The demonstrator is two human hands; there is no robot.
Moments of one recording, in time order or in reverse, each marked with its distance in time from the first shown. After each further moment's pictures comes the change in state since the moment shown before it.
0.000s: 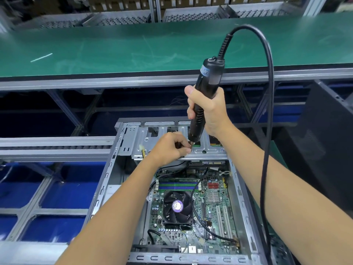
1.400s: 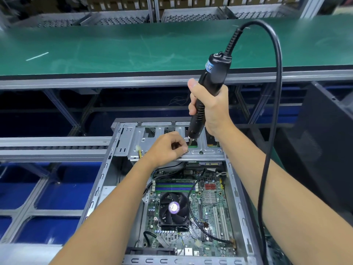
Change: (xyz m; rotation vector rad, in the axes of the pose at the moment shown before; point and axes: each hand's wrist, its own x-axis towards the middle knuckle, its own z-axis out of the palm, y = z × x) left_hand -0.001 0.000 -0.001 0.036 -0.029 0.047; right_hand -0.001 -0.010 -0.002 -0.010 0.093 -0.061
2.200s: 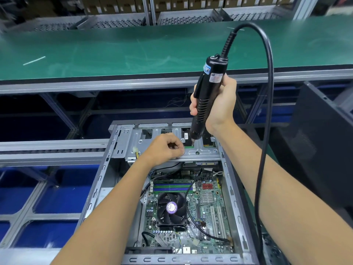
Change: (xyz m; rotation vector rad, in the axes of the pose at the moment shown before) left_hand 0.001 0.001 0.000 -0.123 0.011 -0.059; right_hand 0.000 -0.017 -0.009 0.323 0.044 0.245
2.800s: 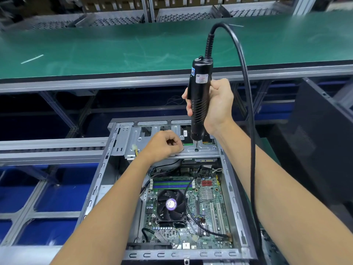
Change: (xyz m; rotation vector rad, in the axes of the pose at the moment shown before) left_hand 0.002 -0.001 0.001 -0.038 0.020 -0.035; right_hand -0.003 0.004 -0.005 -0.050 -0.107 0.037
